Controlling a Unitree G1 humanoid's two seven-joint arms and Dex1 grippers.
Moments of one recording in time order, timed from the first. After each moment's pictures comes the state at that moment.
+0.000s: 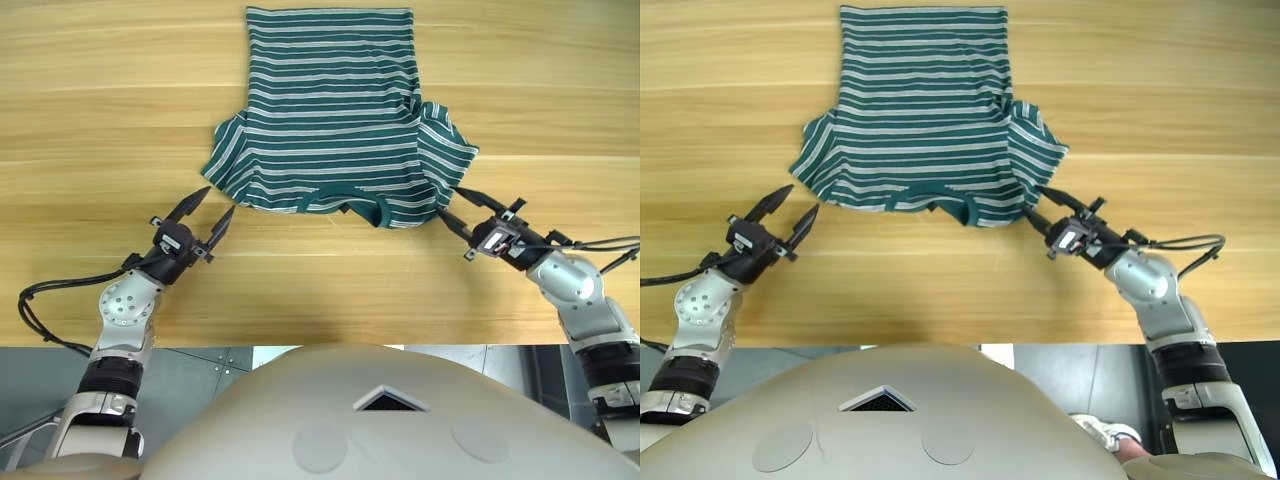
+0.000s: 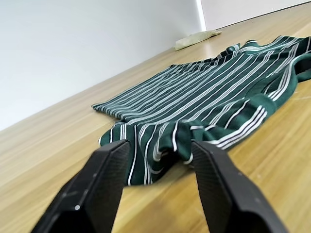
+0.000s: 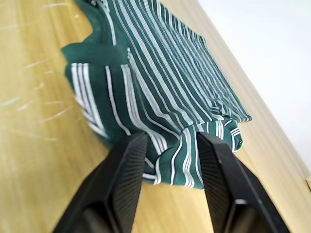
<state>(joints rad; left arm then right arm) 0.31 0.60 -0.09 0.36 -0.28 -0.77 -0.54 0.27 -0.77 0.15 0.15 -0.13 -0.66 0.41</state>
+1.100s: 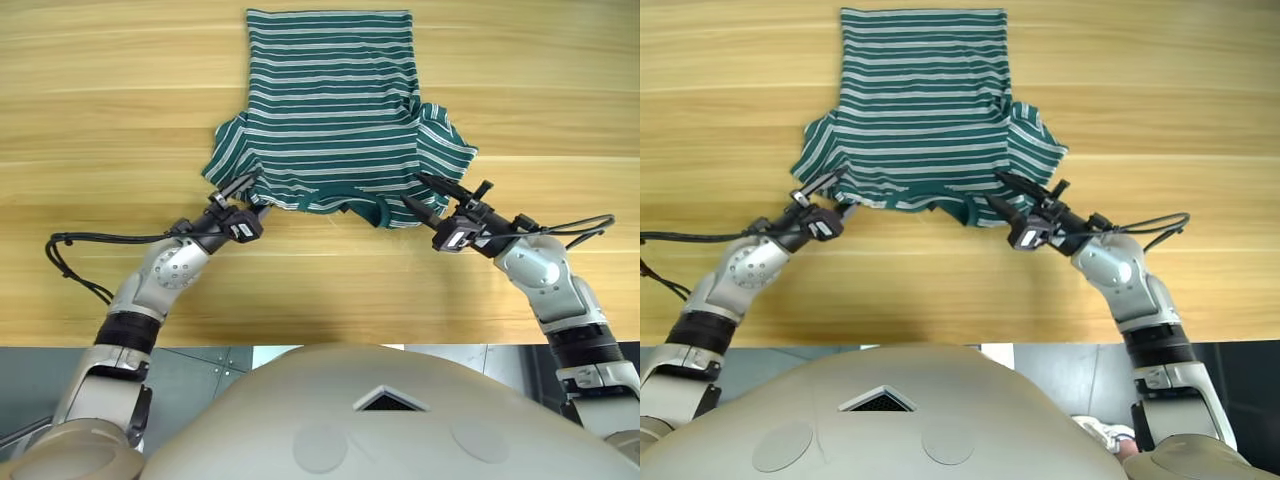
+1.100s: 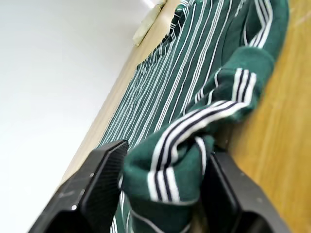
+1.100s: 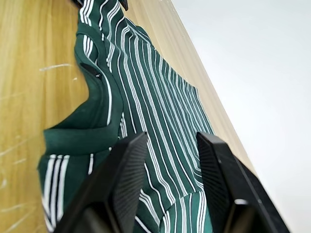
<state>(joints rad) 0.04 0.57 -0.25 0.38 0.47 -0.72 -0.15 0.11 -0.63 0.19 0.11 -0.32 -0.71 0.38</state>
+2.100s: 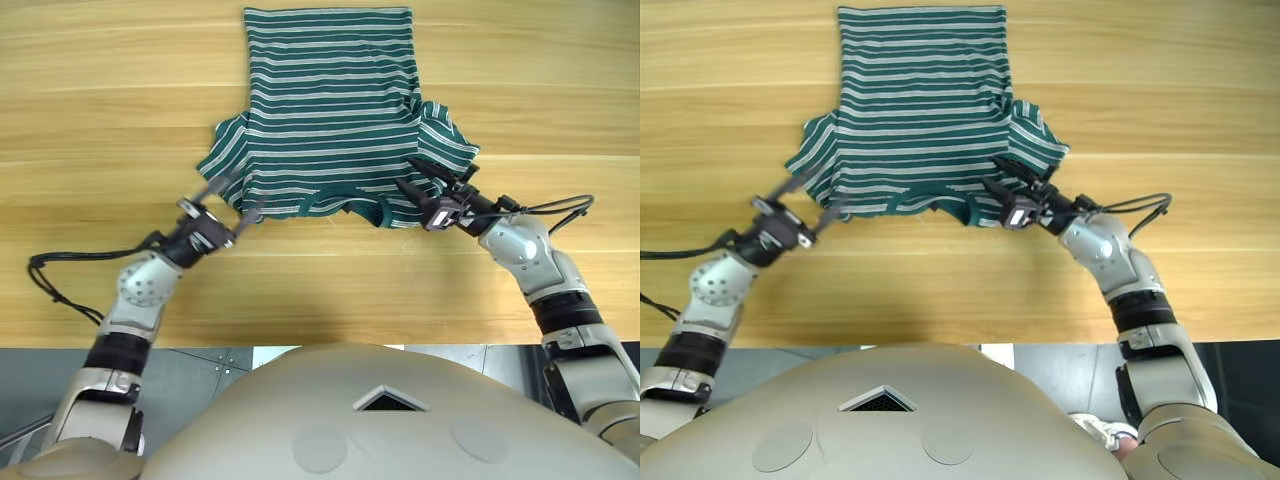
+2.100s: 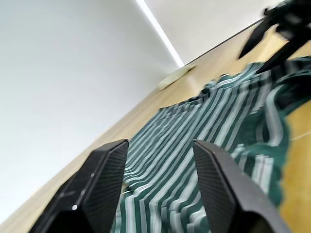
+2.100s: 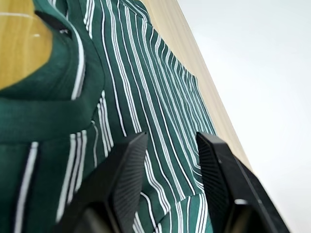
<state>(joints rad) 0.13 0.60 -0.12 0.32 0.05 -0.86 -0.30 -0.08 -0.58 0.24 0.39 -0.46 -0.78 0.25</state>
